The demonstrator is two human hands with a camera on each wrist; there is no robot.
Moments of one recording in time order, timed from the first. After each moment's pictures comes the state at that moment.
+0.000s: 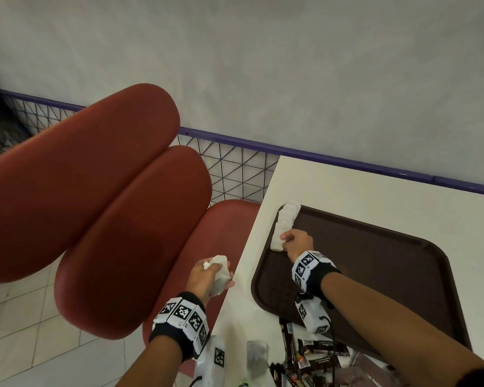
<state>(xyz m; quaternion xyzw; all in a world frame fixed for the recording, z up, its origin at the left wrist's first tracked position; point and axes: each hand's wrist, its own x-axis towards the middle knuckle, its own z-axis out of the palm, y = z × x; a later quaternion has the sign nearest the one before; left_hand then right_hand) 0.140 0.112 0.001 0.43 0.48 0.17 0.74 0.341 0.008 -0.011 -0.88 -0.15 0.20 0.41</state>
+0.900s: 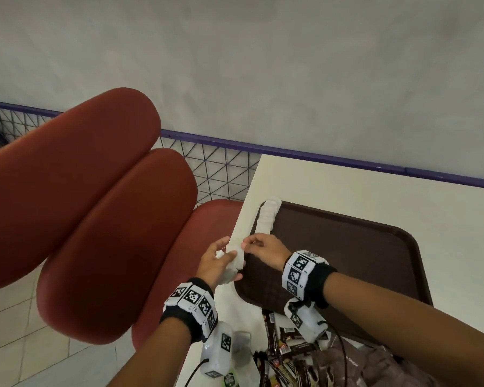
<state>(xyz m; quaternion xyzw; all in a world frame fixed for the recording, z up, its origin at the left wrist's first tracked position) 0.175 0.074 0.037 0.52 0.39 0.13 0.75 0.301 -0.013 0.031 -0.77 -0.29 0.36 0.44</state>
